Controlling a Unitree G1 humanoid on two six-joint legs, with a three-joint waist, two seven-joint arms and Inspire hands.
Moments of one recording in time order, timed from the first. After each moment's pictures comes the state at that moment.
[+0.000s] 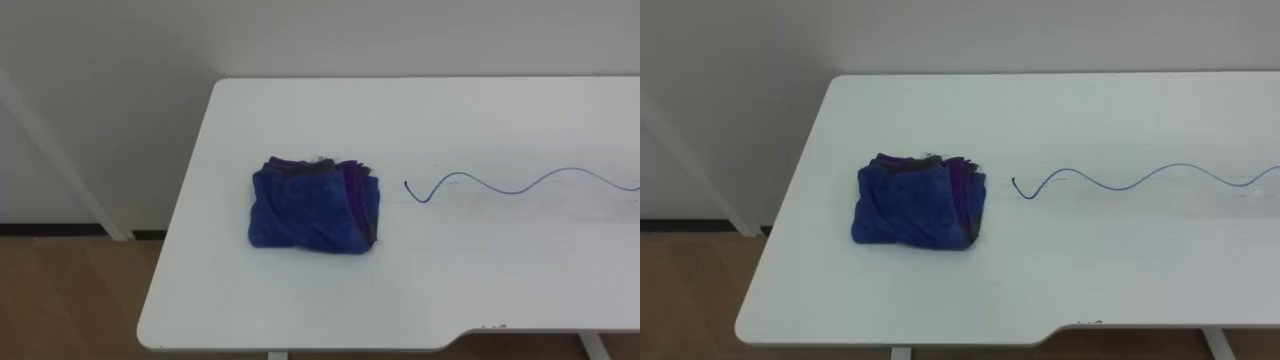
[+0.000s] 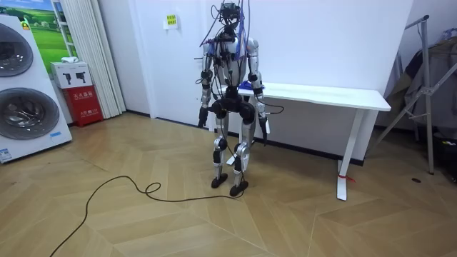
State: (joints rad) left arm 0.26 0.14 0.09 1.04 0.19 0.24 0.08; right arm 0.14 -0.20 0.09 1.30 -0.25 0.24 -0.01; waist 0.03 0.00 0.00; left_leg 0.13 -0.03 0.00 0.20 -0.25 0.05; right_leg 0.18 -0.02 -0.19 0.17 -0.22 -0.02
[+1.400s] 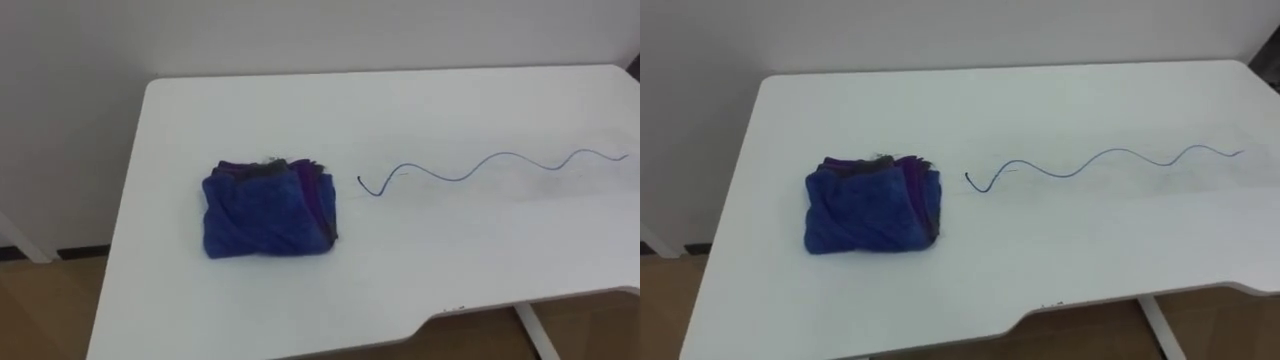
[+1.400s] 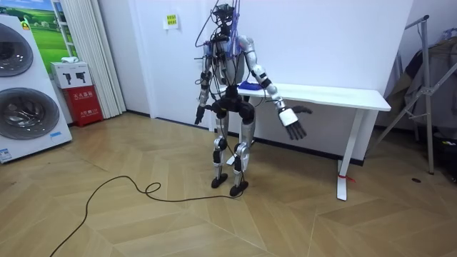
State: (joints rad) left arm 0.29 0.22 0.39 1.03 0.19 0.19 0.13; right arm 0.09 -0.40 -0.65 1.13 0.33 0.18 -0.49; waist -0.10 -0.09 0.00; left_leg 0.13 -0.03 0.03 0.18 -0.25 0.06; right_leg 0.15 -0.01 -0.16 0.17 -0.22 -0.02
